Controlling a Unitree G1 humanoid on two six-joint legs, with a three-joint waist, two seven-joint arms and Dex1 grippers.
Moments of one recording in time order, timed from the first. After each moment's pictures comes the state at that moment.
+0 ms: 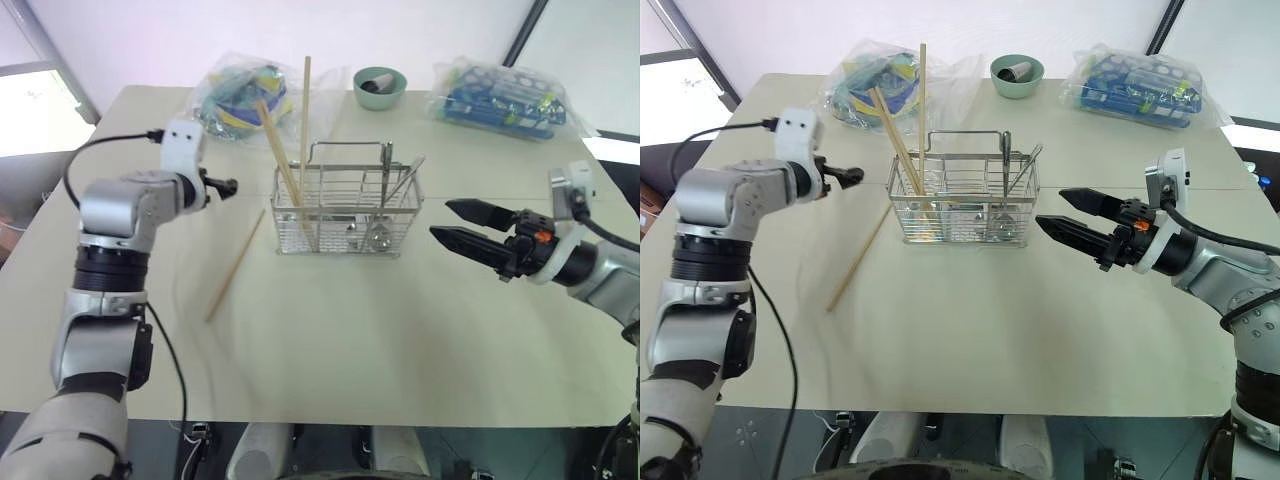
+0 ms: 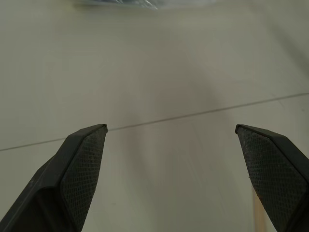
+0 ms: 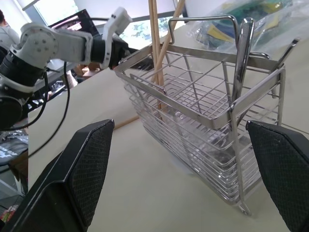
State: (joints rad) left arm -0.89 0.54 -0.02 0.19 -0.37 1.12 -0.21; right arm -0.26 -0.81 -0.39 -0.34 1.04 0.87 0.78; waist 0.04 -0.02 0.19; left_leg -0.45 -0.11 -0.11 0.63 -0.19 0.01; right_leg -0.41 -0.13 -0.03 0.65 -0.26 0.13
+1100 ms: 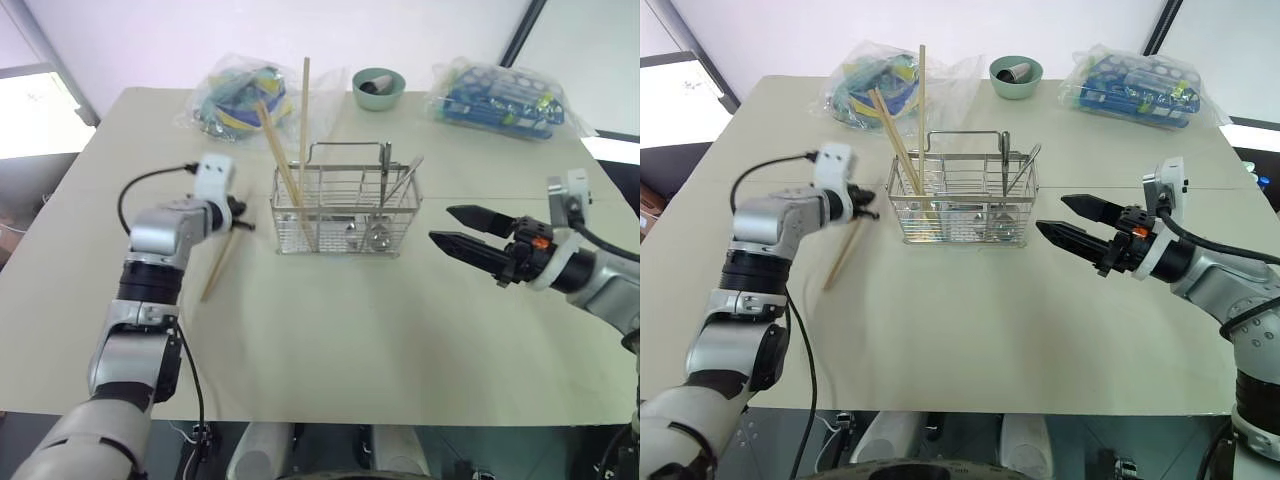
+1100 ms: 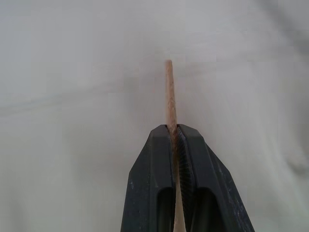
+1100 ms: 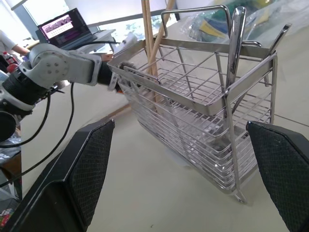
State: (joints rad) left arm -0.89 0.40 0.10 0.41 -0.24 0.83 -0.23; right arm -0.22 -0.81 -0.40 -0.37 1.04 0.87 0.75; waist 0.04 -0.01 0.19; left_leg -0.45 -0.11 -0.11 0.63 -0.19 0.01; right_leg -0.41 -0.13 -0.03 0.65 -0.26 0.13
